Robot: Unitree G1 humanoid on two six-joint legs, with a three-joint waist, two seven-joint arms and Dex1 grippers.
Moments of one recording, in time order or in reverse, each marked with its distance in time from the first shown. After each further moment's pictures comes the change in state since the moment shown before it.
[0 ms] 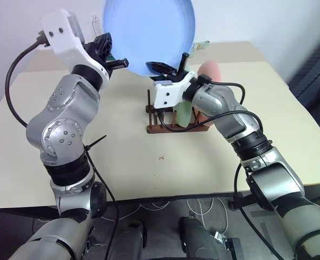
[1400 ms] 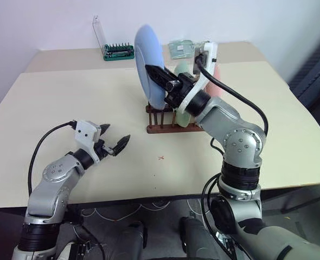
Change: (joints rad) left arm 0.755 0.299 -0.208 0.091 0.238 -0.511 -0.764; right arm 0.230 0.451 -0.551 -0.608 1.370 1.295 -0.194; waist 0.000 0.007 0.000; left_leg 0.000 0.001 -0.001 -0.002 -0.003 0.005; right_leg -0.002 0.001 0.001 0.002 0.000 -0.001
